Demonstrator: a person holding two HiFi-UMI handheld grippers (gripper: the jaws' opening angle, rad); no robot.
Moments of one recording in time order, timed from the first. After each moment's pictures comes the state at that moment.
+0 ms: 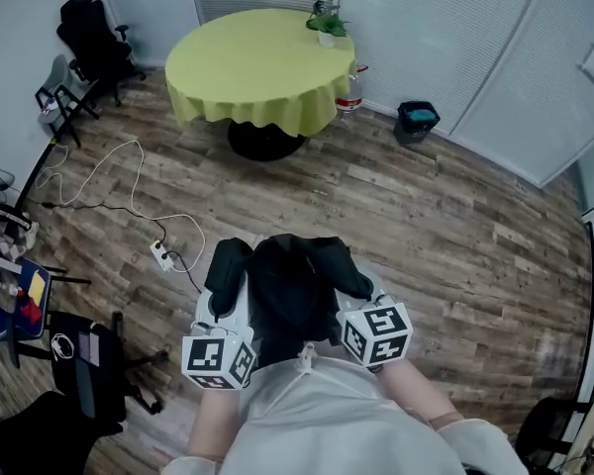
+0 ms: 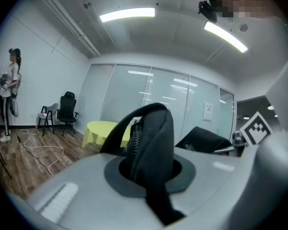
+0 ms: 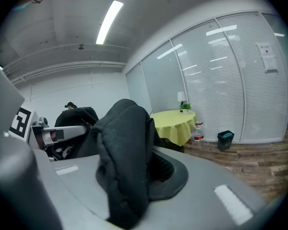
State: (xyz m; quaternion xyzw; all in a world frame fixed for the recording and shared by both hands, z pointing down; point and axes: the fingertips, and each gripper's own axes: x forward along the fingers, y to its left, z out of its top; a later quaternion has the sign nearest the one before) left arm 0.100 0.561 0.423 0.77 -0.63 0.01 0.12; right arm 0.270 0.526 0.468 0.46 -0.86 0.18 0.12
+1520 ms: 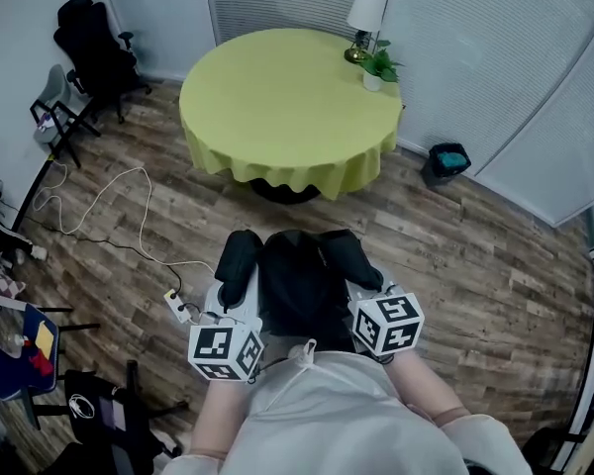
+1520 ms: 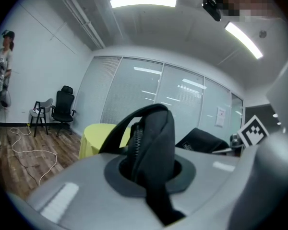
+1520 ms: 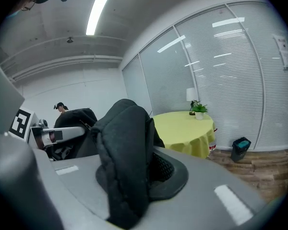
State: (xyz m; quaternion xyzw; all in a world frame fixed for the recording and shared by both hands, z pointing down) left arm -0.082 0.234 0.408 0.77 -0.62 0.00 0.15; right arm 0.091 0.195 0.451 0.46 -0.86 0.19 0.13
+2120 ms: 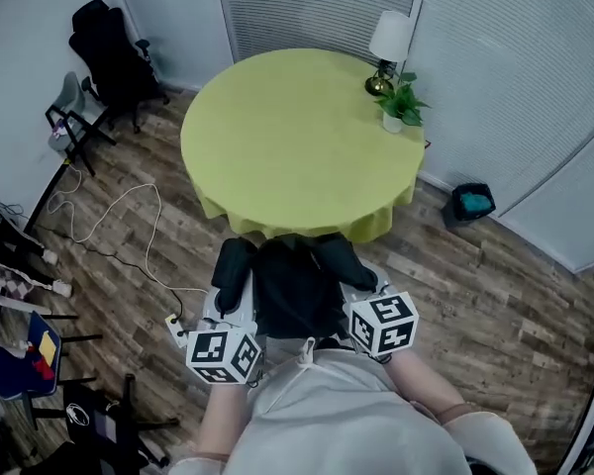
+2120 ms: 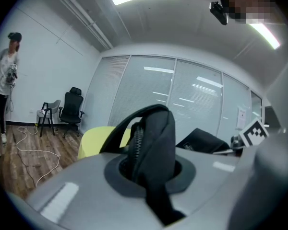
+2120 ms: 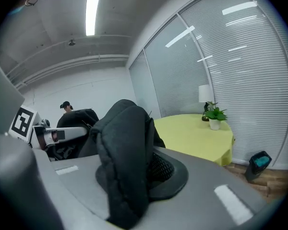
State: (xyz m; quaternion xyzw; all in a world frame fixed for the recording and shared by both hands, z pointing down) left arm -0.066 0.028 0.409 0.71 -0.68 -0.01 0.15; right arm 0.098 -0.034 0.452 0.38 -0.90 0.18 0.13
